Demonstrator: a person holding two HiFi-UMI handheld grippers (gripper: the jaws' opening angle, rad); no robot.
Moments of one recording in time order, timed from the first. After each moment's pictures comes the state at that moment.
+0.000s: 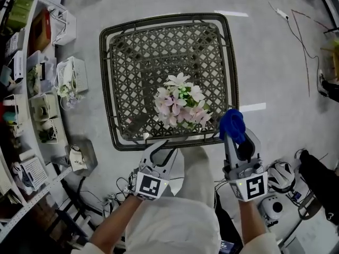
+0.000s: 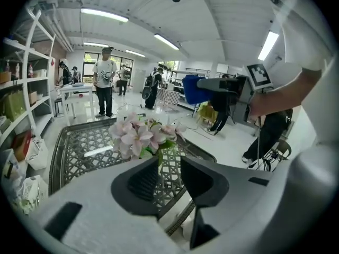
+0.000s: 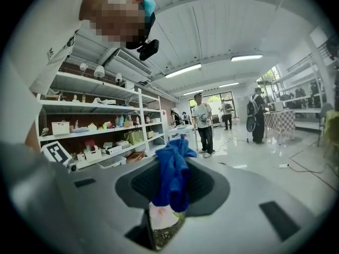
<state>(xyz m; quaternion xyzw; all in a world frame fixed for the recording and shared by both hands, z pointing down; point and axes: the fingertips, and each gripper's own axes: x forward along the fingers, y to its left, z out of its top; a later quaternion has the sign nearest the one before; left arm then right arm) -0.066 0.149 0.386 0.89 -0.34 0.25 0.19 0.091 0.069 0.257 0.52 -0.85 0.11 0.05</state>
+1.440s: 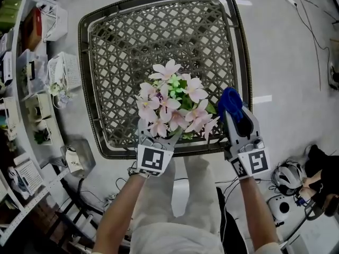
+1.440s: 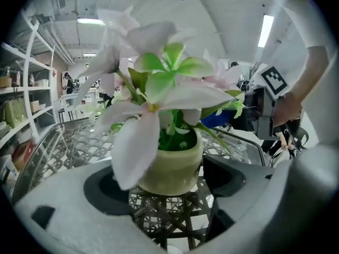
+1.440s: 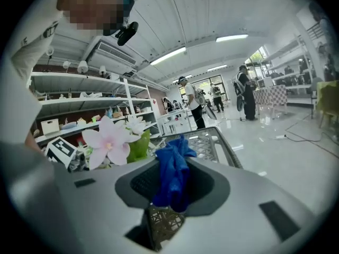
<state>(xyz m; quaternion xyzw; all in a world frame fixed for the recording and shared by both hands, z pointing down) -0.044 0.056 0.507 0.88 -0.38 0.25 0.13 0.116 0.036 0.439 0.53 -0.82 0.20 0.06</state>
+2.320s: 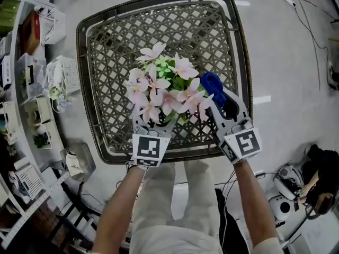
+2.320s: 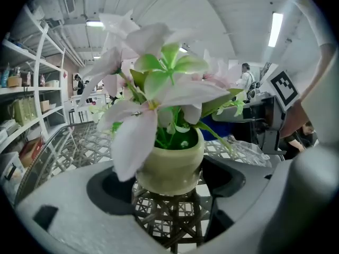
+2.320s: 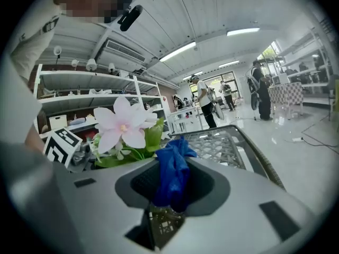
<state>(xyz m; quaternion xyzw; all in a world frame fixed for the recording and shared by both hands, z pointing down) -0.063 -0.005 0.508 0.86 -0.43 0.24 0.13 0.065 -0.022 0.456 0.48 -0.86 0.19 0.07</state>
